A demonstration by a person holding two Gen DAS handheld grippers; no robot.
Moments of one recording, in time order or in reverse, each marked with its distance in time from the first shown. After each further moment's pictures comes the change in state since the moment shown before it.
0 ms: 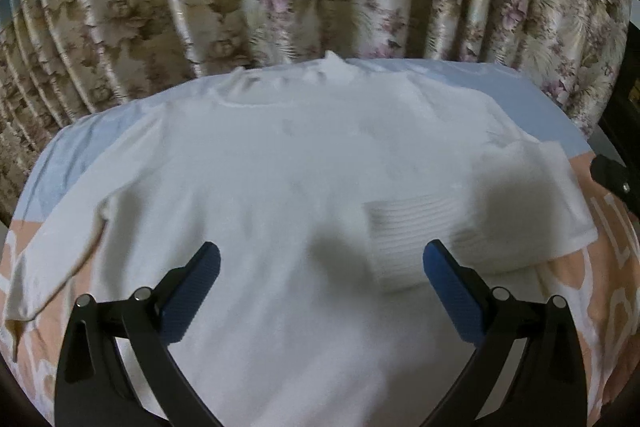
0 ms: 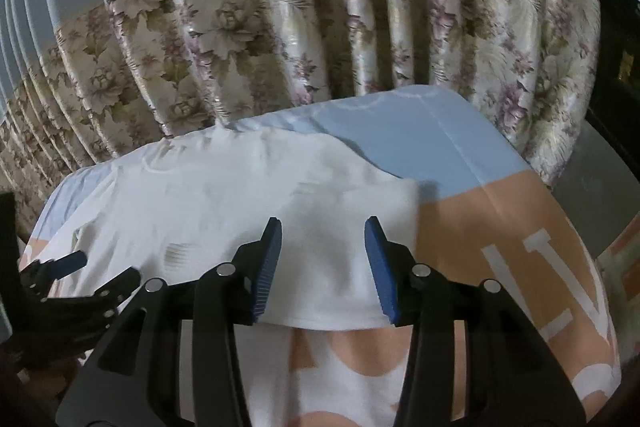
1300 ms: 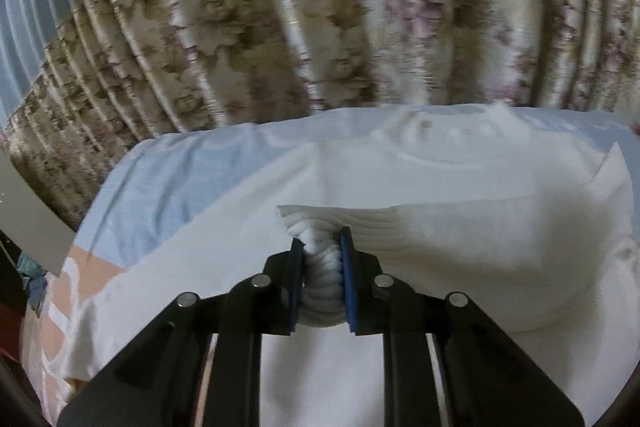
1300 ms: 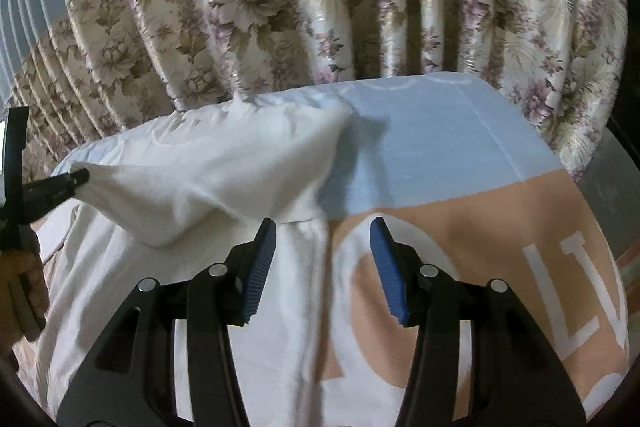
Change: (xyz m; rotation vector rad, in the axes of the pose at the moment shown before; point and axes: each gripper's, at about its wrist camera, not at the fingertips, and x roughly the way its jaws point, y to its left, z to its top) left arm 0.017 0.147 0.044 -0.073 -0.056 0.292; right arm 0.034 0.033 -0.004 -0.071 0.061 0.039
